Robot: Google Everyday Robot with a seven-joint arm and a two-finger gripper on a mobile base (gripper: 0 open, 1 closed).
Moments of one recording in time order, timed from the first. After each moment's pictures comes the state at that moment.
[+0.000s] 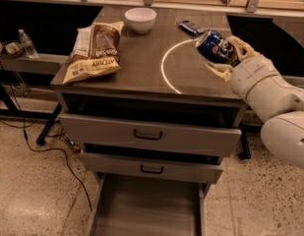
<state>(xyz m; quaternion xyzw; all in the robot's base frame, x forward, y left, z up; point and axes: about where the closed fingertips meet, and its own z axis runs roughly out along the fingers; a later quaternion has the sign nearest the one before) 0.611 -0.195 0.945 -0.35 0.59 -0.18 0.71</state>
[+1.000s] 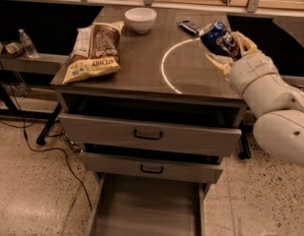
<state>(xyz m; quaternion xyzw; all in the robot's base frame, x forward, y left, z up) 0.622 -0.197 0.956 -0.27 0.60 -0.12 0.74</state>
